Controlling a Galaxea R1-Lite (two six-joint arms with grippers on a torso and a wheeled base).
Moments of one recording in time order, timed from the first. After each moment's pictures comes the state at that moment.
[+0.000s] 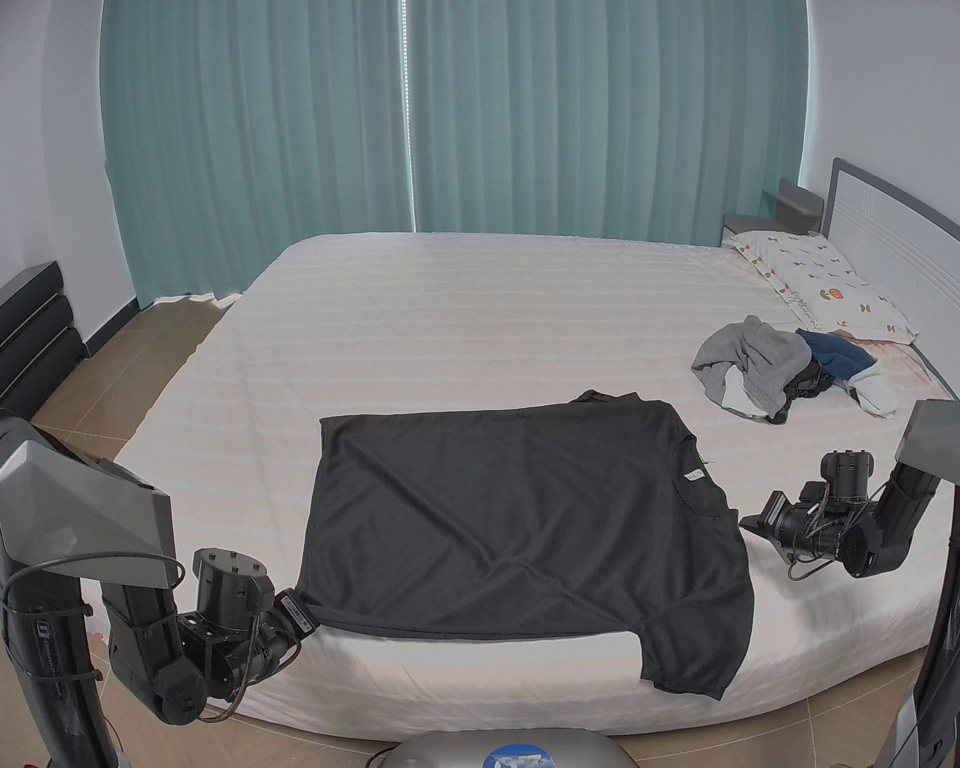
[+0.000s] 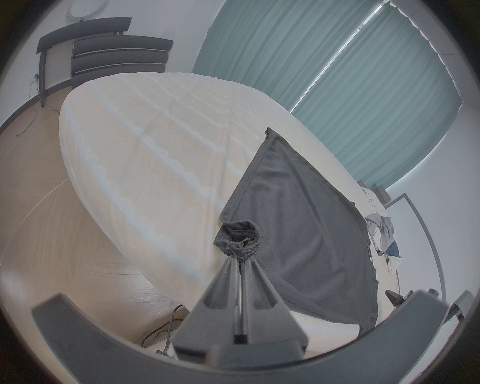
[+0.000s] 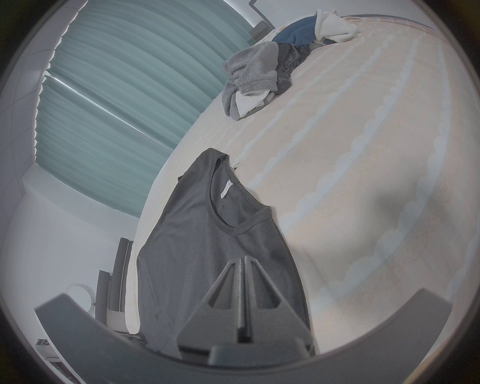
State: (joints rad) left arm -0.35 2.19 -0.18 -1.29 0.21 -0.91; right arm -0.12 2.29 -0.70 -0.97 0.37 0.67
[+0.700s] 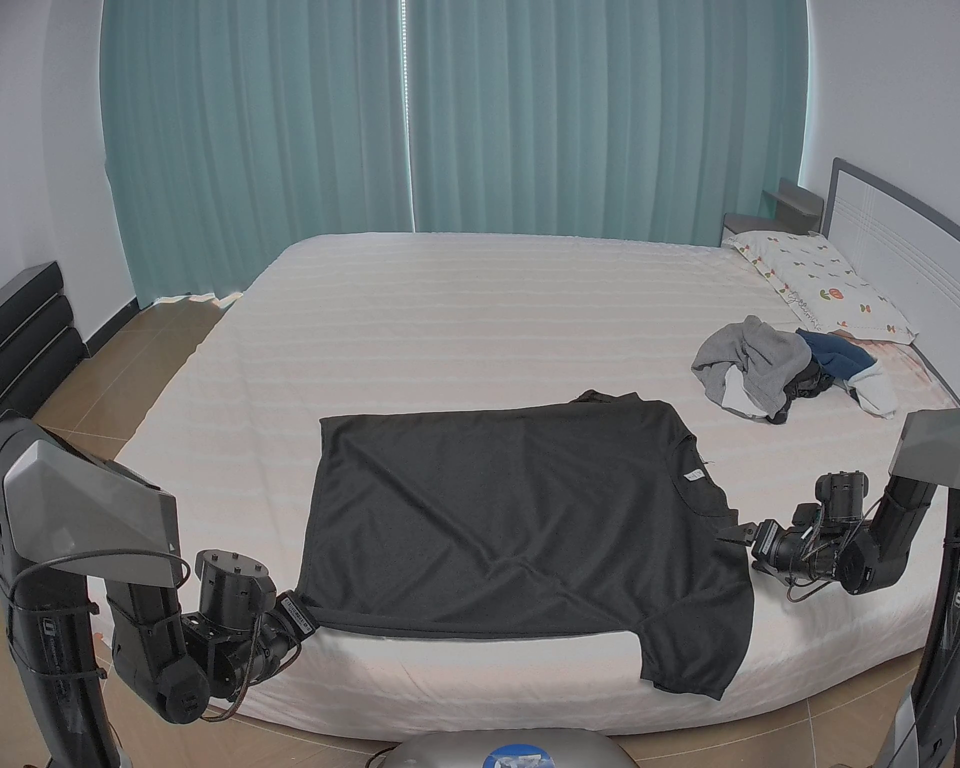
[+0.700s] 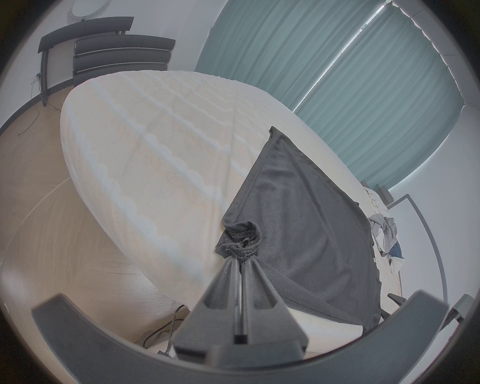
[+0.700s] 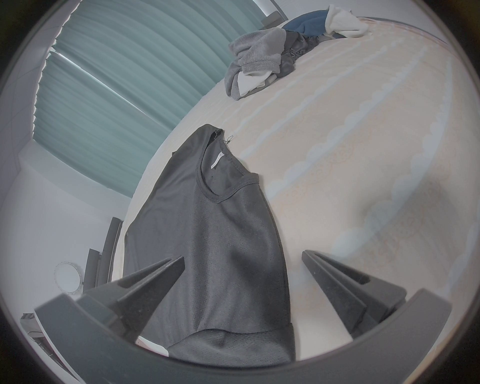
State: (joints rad) left arm -0.34 2.21 -0.19 -1.29 0.21 -0.91; right arm -0.11 2.32 -0.62 -0.99 0.38 0.55
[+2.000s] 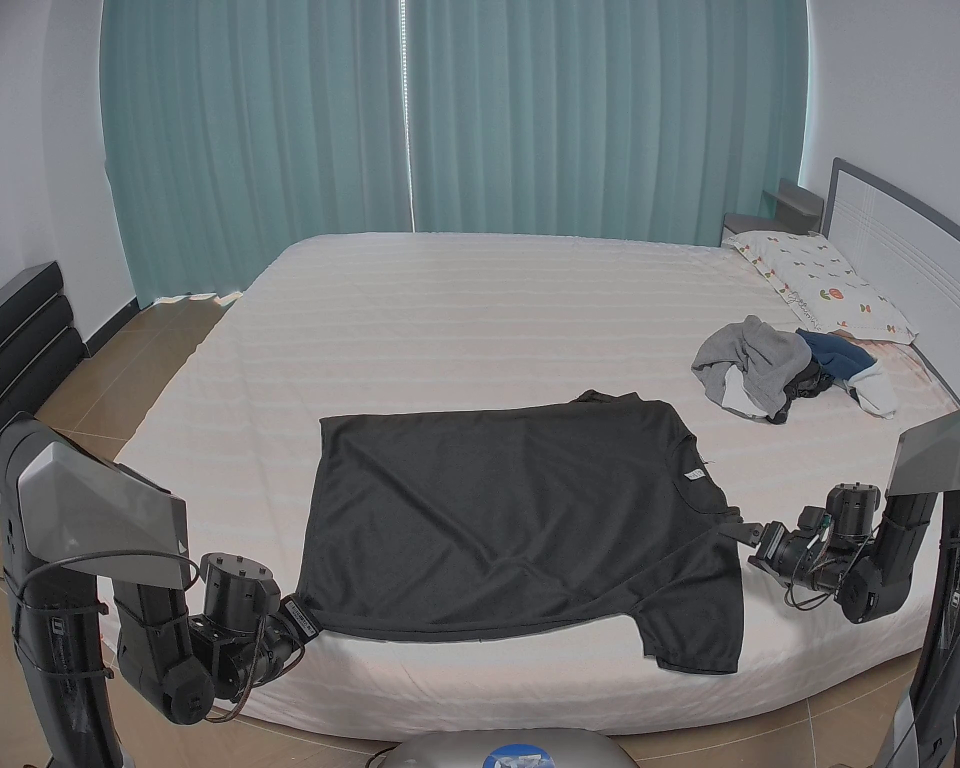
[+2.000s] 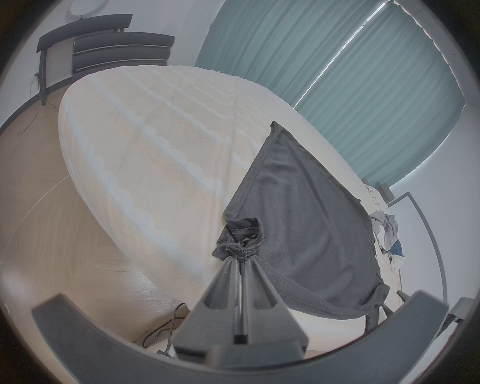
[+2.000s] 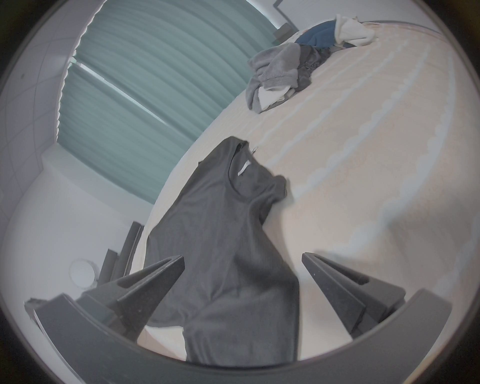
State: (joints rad) left arm -0.35 2.24 -0.20 -1.31 0.19 -0.91; right arm -0.11 2.35 -0.47 -1.34 0.45 0.61
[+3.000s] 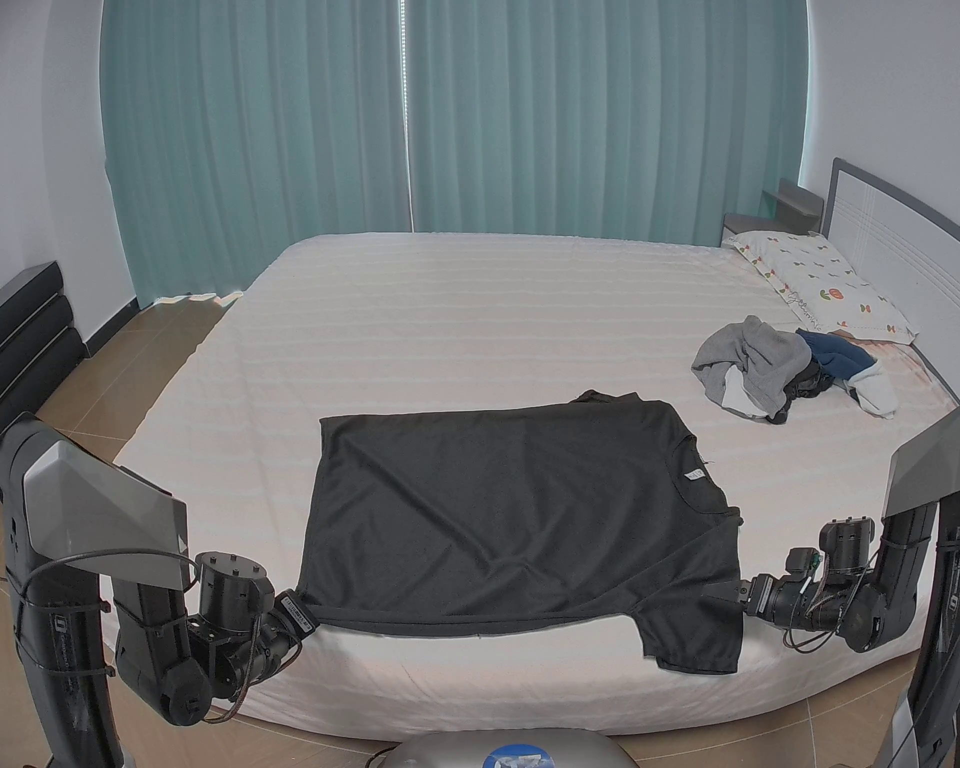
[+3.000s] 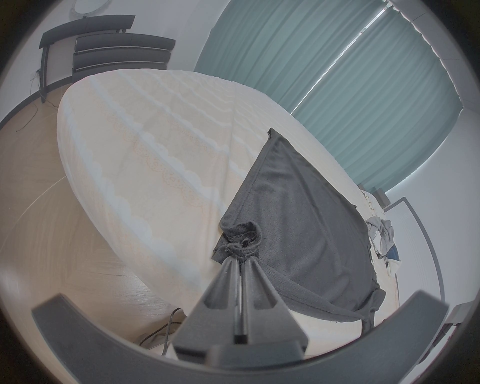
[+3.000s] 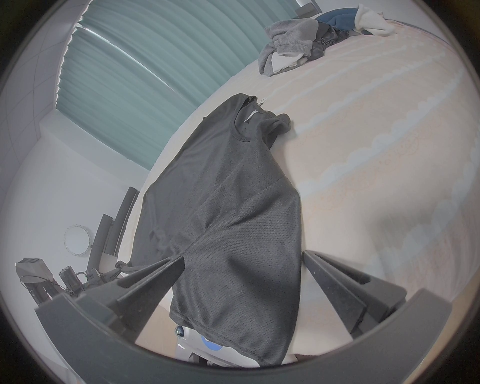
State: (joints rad) left arm -0.33 2.26 -0.18 -1.38 0.20 -0.90; right arm -0.06 2.34 -0.28 -1.33 0.48 0.43
